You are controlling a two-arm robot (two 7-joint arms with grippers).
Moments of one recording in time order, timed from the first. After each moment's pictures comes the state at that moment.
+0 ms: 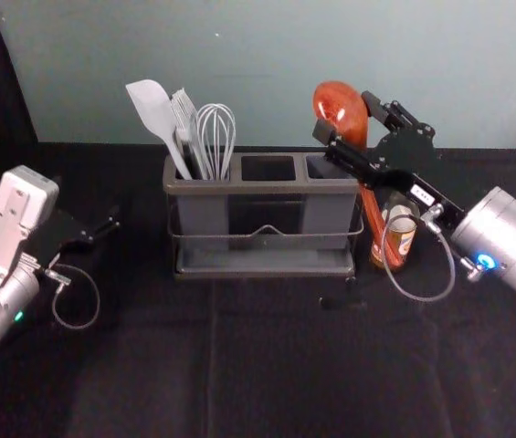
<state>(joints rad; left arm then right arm) -0.20 0.60 0.45 -1.41 -0.25 -0.12 0.03 0.21 0.48 -0.33 -1.74 0.60 0.00 0.40</state>
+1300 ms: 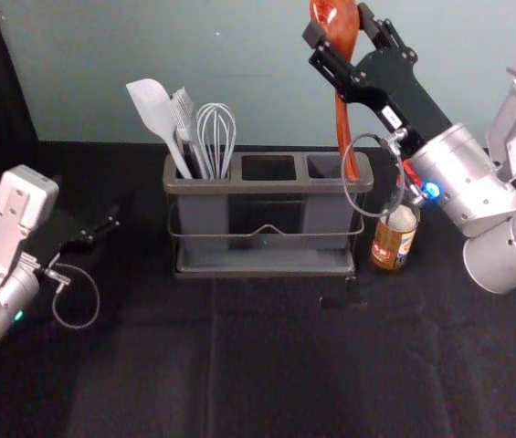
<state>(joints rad) -0.20 0.60 0.45 -1.41 -0.25 -0.12 0.03 0.41 0.23 -0.31 -1.42 0.54 -0.23 0.45</state>
